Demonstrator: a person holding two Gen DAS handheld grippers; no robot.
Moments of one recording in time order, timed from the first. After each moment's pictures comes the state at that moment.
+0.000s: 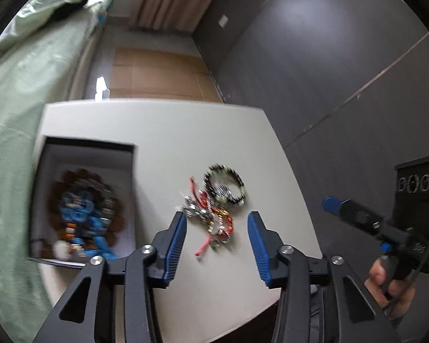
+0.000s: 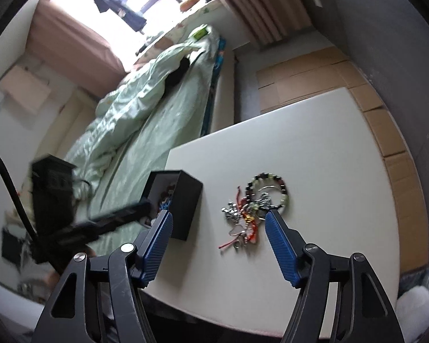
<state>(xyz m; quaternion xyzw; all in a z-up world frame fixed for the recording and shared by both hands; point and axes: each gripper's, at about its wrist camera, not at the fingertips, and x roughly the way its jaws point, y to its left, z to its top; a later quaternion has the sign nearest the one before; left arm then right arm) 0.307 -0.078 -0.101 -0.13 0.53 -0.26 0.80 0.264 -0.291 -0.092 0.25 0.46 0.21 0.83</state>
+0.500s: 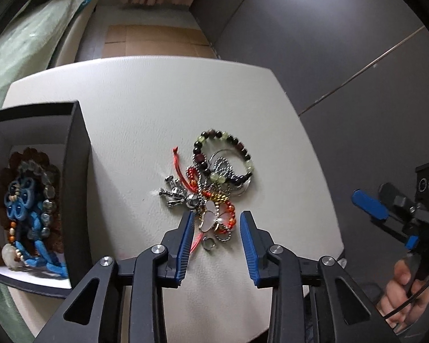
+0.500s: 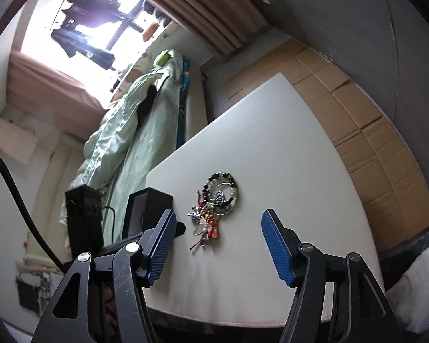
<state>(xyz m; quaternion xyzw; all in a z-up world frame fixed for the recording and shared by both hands) 0.316 -0.121 -0.153 -0.09 0.58 -0.25 0.77 0.248 -0.347 -0.128 0.34 0.45 0.15 0.82</state>
